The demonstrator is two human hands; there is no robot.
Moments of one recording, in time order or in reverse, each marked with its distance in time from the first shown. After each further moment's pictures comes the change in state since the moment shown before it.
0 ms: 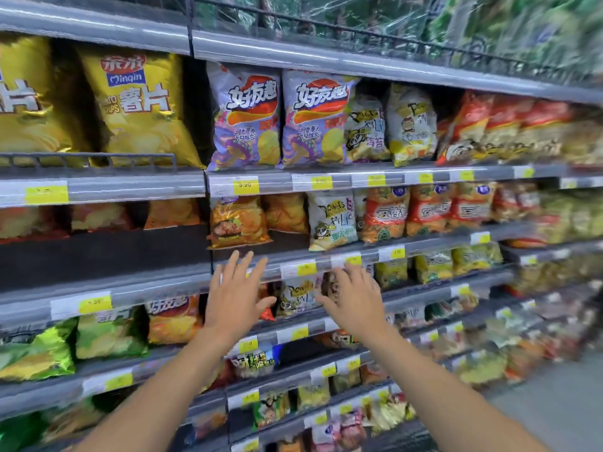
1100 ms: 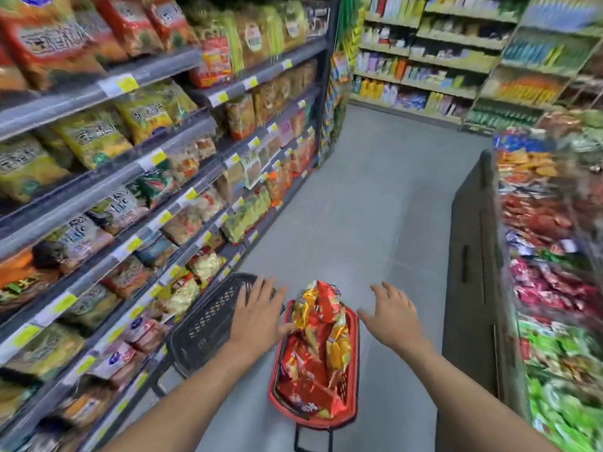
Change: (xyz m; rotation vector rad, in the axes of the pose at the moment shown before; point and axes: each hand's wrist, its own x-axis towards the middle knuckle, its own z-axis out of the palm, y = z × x) left_hand -0.235 0.620 0.203 -0.189 -0.669 0.838; right_hand -0.548 0.489 -0.089 -0.098 -0.271 1.158
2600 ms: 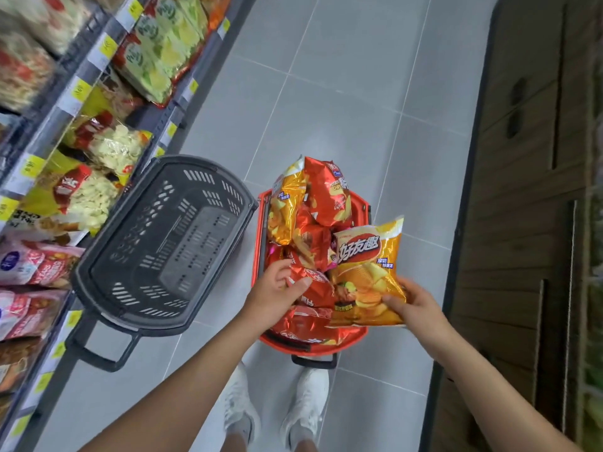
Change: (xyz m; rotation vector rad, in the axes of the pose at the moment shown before) left_hand 0.132 -0.011 0.332 -1.133 -0.522 -0.429; right_hand 0.075 0.111 0.310 1.096 -0.375 0.648
